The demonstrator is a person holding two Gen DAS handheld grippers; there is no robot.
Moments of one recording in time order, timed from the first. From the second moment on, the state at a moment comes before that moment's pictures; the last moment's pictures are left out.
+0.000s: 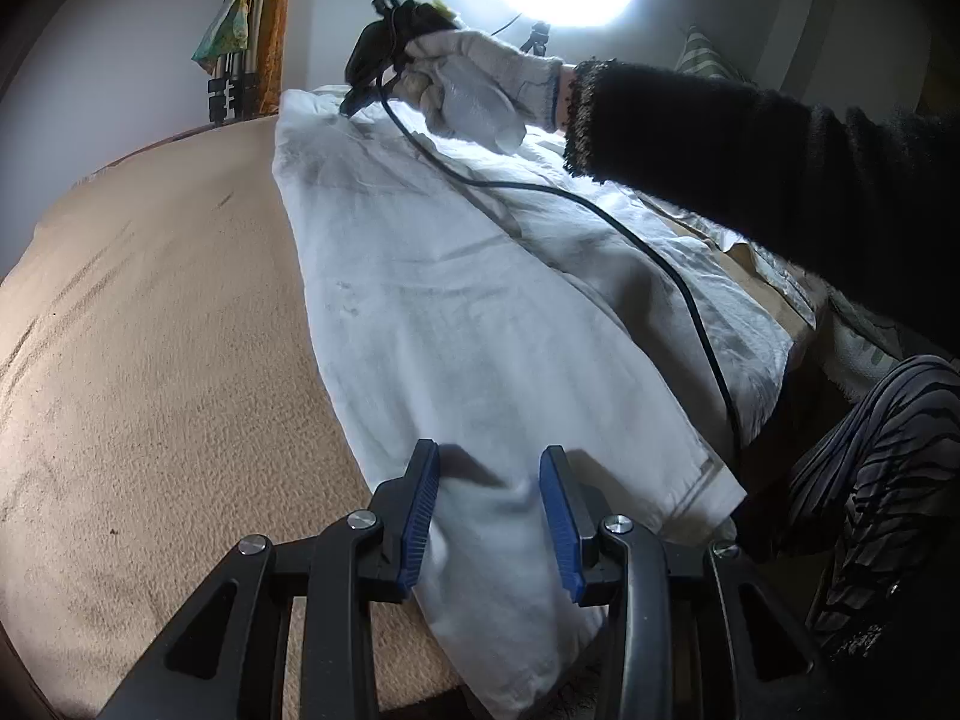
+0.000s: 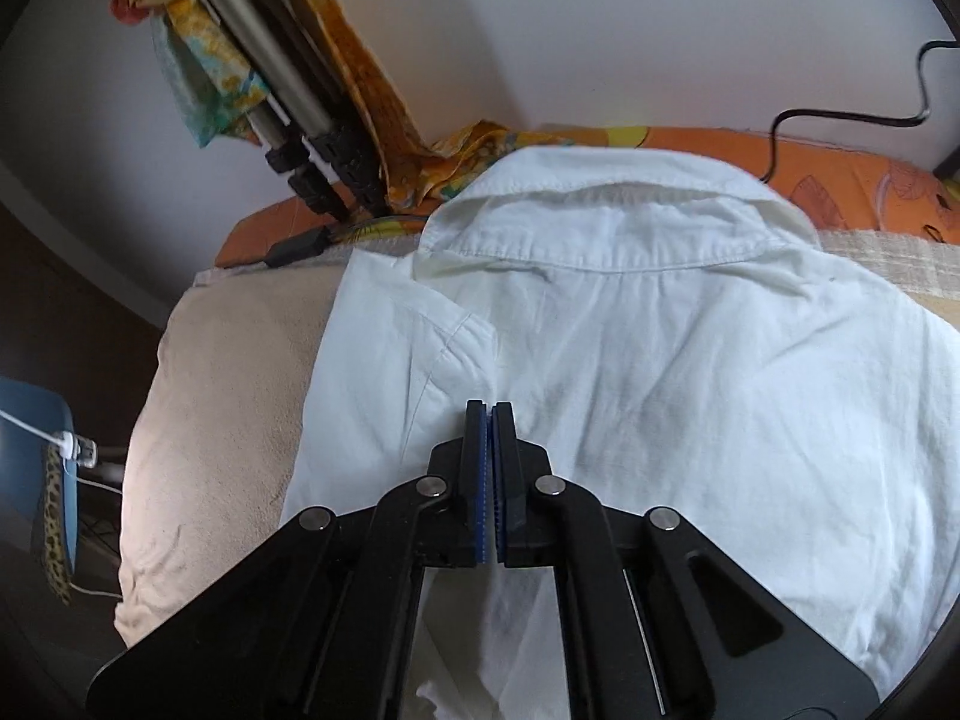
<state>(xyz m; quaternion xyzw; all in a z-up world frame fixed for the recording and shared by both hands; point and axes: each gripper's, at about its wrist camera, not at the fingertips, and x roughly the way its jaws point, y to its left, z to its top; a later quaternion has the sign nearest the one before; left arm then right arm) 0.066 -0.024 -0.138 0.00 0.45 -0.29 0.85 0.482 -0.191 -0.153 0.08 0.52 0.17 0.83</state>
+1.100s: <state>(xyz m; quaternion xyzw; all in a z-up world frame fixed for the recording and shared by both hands) 0.032 -0.114 -0.131 0.03 0.43 -0.37 0.83 0.136 -0.447 0.016 0.11 0.39 0.13 0.91</state>
